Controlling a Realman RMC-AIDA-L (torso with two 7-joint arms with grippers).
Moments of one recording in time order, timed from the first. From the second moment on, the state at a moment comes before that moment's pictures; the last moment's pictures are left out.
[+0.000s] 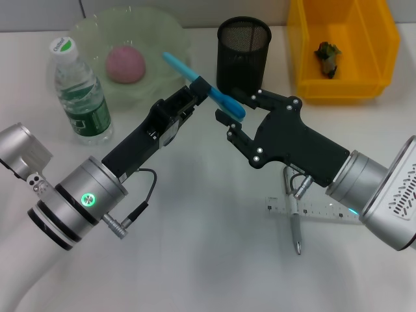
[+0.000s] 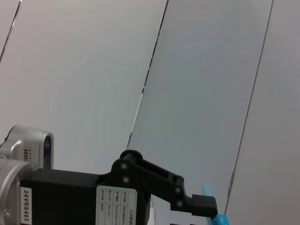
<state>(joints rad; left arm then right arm) -0.62 -2.08 0.47 -0.31 1.48 1.48 -1.43 0.60 2.09 -0.18 0.19 -1.93 -1.43 0.04</state>
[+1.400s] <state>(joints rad) -0.63 -2.08 0.46 -0.31 1.48 1.47 -1.43 0.61 2.09 -0.18 0.19 -1.93 -1.41 0.04</state>
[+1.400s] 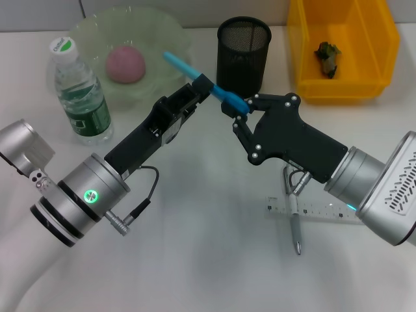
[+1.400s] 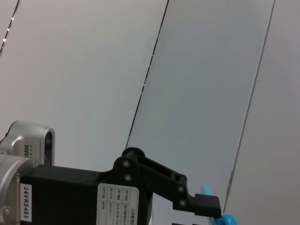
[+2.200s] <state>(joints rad) -0.63 -2.08 0.46 -0.30 1.48 1.47 -1.43 0.62 2.09 -0.17 0.19 -1.92 -1.41 0.04</state>
